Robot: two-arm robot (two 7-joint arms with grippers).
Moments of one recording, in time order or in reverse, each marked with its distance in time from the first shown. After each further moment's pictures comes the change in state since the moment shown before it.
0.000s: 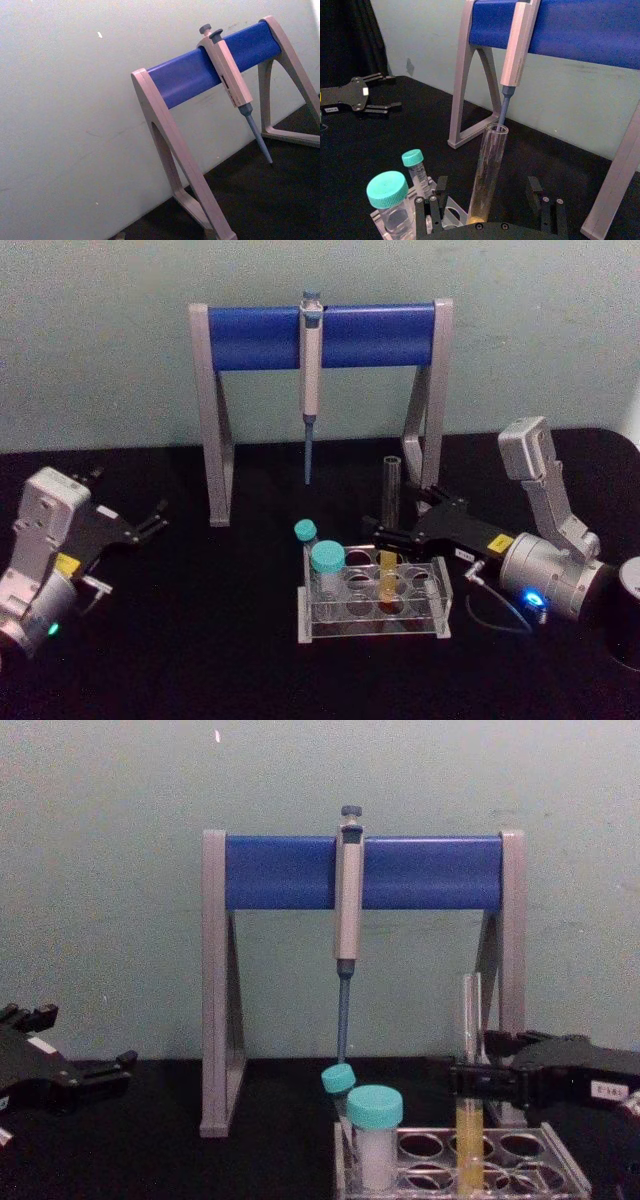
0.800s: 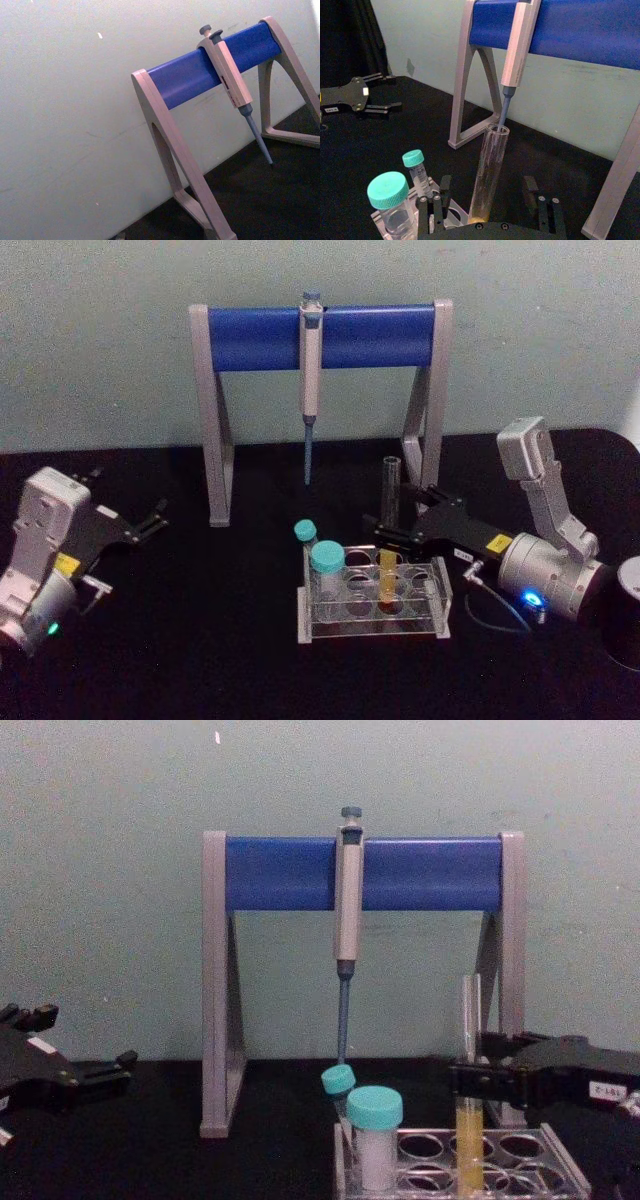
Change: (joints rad) left arm 0.000 0.000 0.000 0.000 0.000 0.000 0.000; right arm 0.002 -0.001 -0.003 0.003 0.002 0.000 -0.001
